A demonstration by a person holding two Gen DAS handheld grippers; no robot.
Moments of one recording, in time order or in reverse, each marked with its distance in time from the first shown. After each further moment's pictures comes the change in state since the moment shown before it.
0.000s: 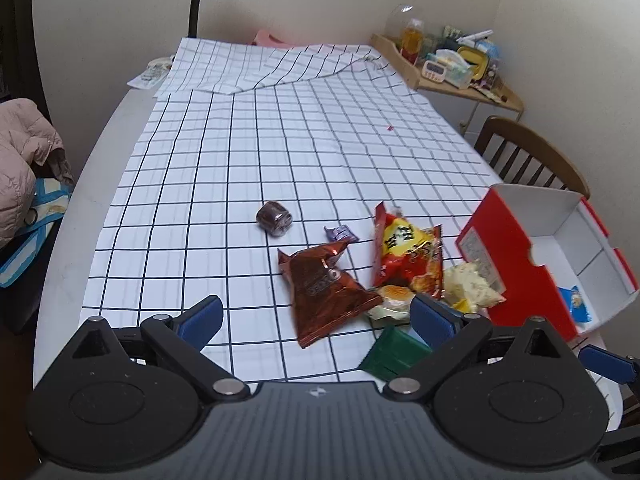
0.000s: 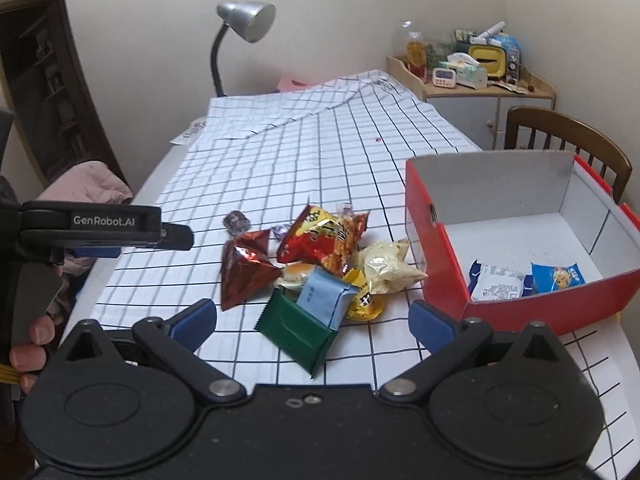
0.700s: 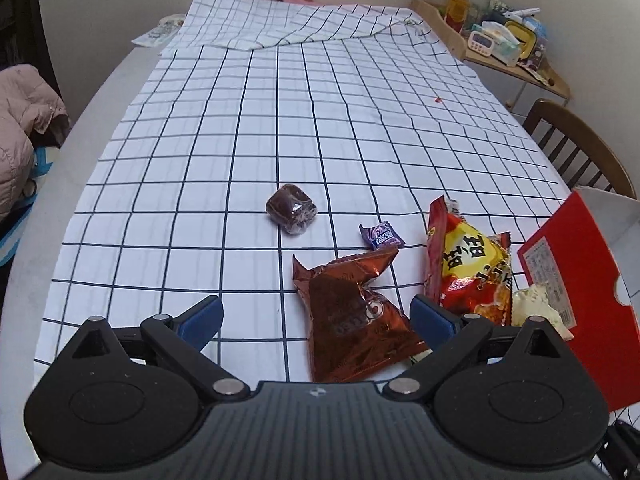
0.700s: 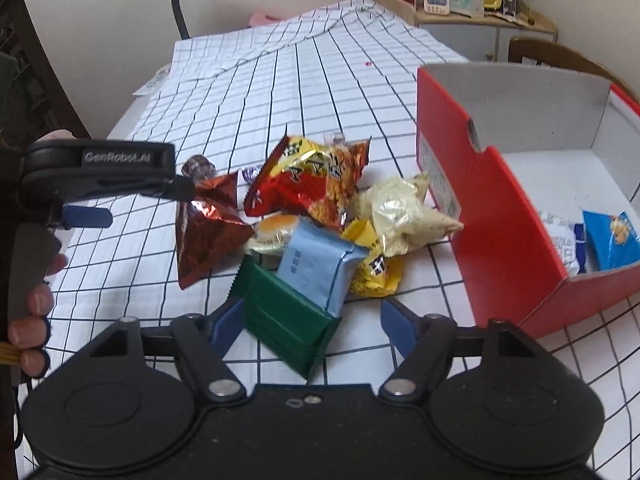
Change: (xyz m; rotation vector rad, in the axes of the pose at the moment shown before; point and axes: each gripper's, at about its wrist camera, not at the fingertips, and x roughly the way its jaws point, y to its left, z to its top) left arm 0.097 0.009 0.024 -0.067 0.106 0.068; right arm 0.094 -0.005 -0.008 0.064 0.185 -0.025
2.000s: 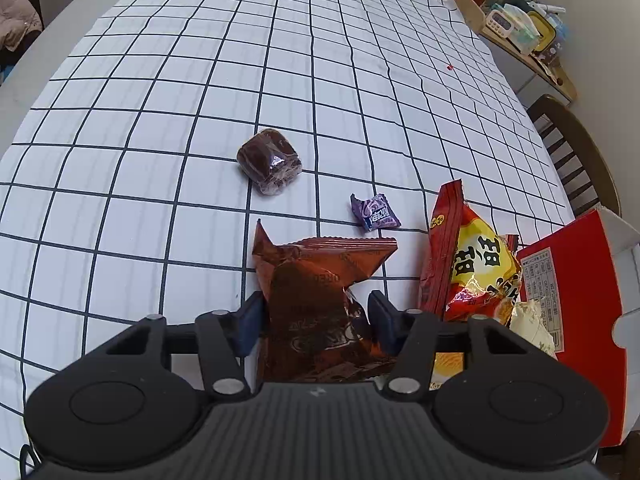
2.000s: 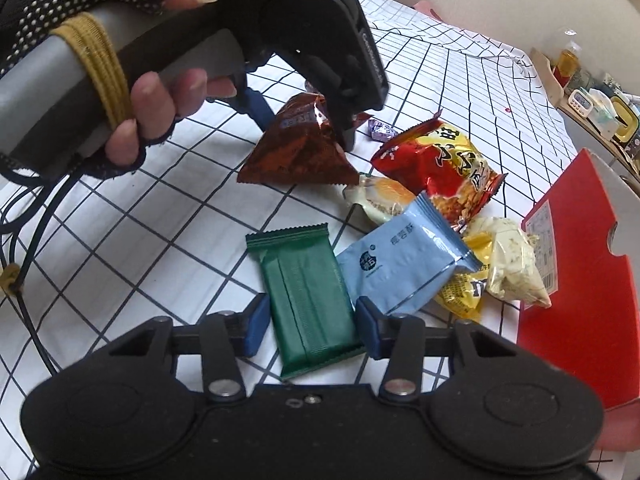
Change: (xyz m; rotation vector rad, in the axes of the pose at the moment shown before) left arm 0.051 0.012 0.010 -0.134 0.168 -0.126; right arm 0.029 0.058 -0.031 -0.596 0.068 0.023
